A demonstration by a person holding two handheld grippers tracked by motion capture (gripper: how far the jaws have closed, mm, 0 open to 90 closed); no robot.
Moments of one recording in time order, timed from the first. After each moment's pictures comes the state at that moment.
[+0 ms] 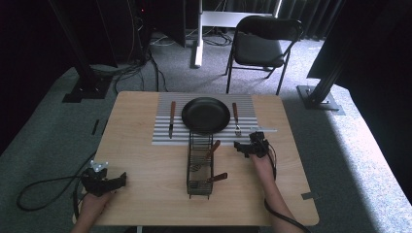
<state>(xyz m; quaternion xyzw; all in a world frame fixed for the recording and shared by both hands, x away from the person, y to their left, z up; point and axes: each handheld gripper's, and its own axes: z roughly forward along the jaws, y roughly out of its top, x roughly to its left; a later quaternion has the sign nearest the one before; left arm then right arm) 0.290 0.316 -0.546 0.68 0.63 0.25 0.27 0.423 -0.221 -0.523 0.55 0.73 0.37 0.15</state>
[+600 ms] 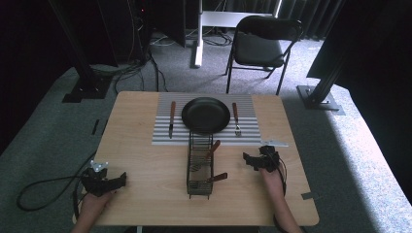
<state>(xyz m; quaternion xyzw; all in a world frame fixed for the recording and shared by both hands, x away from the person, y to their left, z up) 0.290 0.316 -0.546 0.68 0.63 0.25 0.27 0.373 -0.250 -0.530 0.56 0.72 0.37 0.18</state>
